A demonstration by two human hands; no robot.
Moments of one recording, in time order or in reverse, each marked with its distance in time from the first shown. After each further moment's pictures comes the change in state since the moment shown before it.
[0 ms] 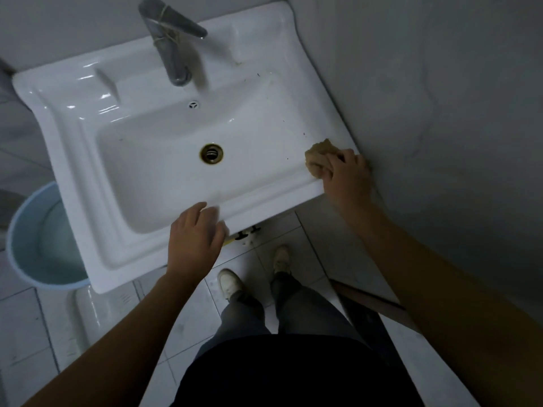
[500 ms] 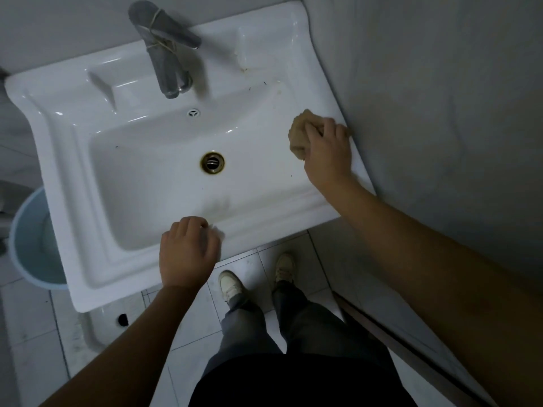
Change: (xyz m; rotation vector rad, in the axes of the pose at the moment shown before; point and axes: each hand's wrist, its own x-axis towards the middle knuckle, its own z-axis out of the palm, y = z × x) left_hand 0.031 0.013 0.019 0.050 0.138 -0.172; right_hand 0.114 -0.035 0.024 0.065 0.040 -0.191
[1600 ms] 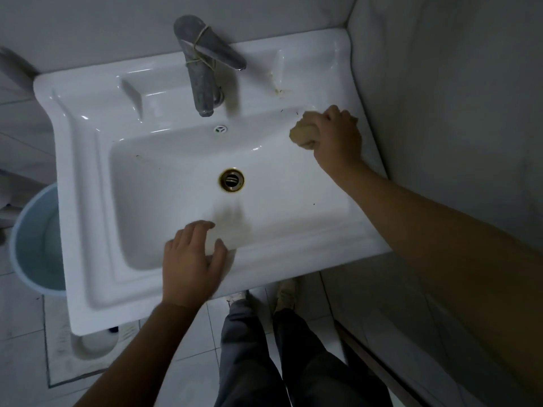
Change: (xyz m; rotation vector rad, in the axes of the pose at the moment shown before) left_hand 0.031 -0.007 -0.015 -0.071 -0.001 -0.012; right_hand 0.097 -0.029 0.006 -0.065 0.010 -0.194
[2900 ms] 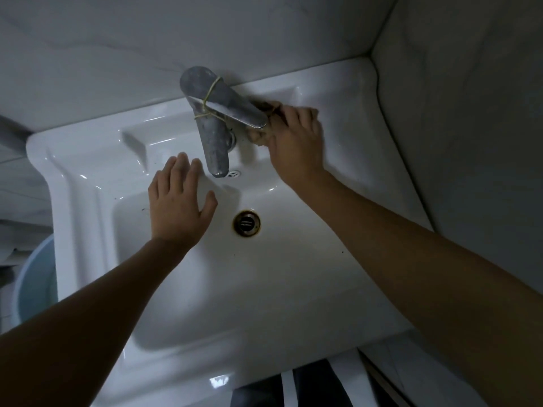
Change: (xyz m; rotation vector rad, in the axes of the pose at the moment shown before) left_hand 0.208 -0.067 0.001 0.342 0.163 0.160; right_hand 0.093 -0.101 0.034 -0.007 0.174 -0.052
